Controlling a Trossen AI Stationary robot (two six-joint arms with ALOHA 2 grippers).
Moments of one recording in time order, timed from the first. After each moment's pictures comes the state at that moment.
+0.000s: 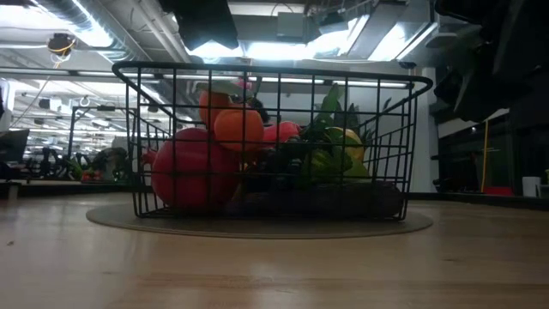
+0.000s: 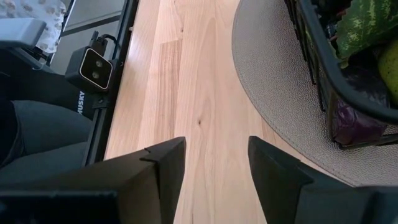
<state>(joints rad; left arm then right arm) -0.23 1.39 1.11 -0.40 -0.16 -0.30 0.59 1.41 0.68 0.02 0.16 0.62</state>
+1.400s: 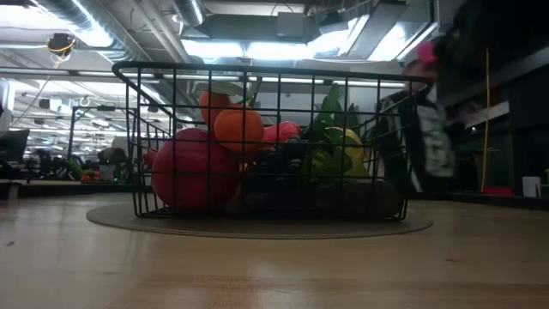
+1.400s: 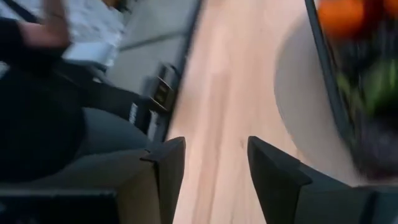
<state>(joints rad) -0.32 0.92 1.07 -0.66 -0.36 -0.12 0.55 1.25 0.68 0.01 0.00 0.58</state>
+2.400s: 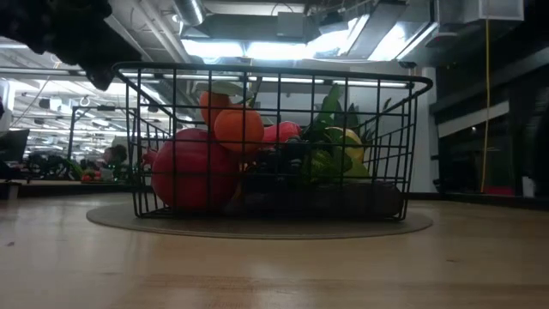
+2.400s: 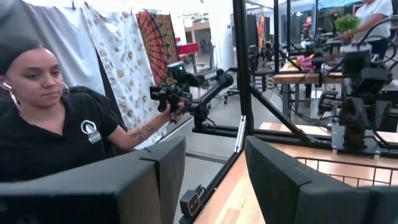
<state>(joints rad) -0.21 0.31 0.28 -0.11 -0.35 -0.26 0.55 0.48 0.68 -0.14 -0.02 0.15</state>
